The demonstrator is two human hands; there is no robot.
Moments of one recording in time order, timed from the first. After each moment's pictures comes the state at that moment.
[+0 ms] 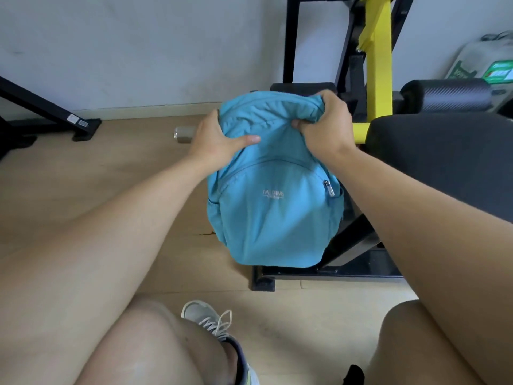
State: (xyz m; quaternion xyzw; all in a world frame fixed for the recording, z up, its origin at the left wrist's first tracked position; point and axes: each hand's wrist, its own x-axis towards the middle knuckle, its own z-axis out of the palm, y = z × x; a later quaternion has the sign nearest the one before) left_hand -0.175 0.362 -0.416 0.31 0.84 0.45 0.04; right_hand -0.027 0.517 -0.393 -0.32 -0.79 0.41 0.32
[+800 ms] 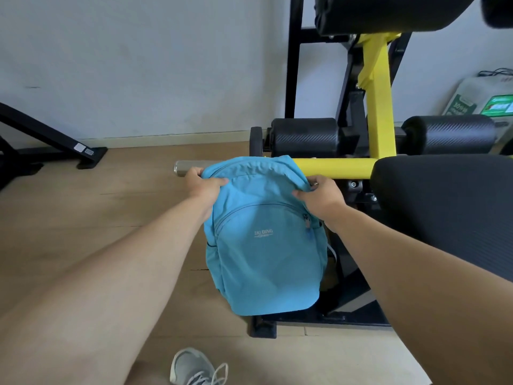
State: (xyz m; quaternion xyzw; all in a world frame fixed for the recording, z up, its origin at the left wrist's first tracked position) left_hand -0.222 0.386 -0.468 0.01 0.76 0.63 0.14; right_hand -0.055 0.565 -0.480 -0.41 -0.76 0.49 0.15
